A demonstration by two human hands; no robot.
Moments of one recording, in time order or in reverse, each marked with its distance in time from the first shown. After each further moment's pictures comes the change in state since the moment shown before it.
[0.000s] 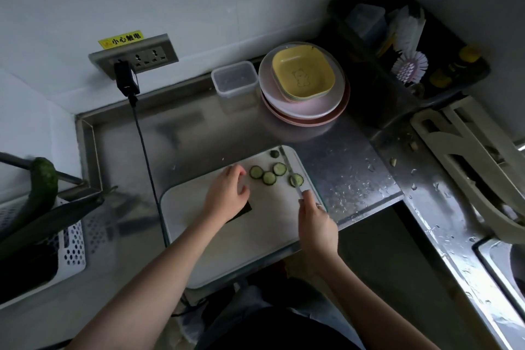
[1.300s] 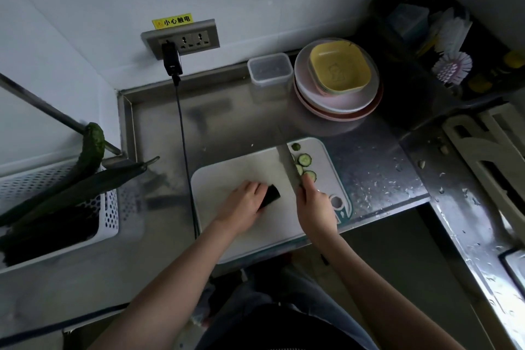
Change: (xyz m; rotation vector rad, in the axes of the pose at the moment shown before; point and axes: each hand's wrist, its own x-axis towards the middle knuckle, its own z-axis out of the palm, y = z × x) left_hand -0.062 -0.017 -0.011 0.344 -0.227 0.215; right_hand -0.003 -0.053 0.005 0.219 -0.156 -0.093
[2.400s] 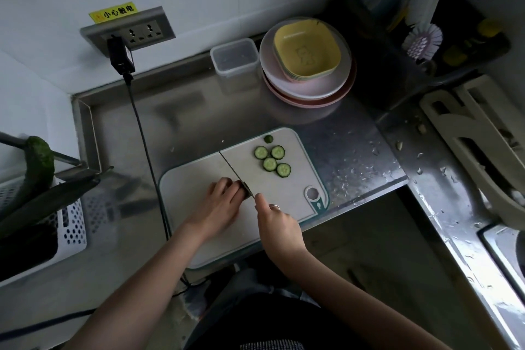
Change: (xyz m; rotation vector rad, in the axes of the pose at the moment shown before) left_hand 0.009 -0.005 0.020 0.219 0.221 0.253; right_hand -0.033 0.004 0.014 -0.293 -0.180 -0.190
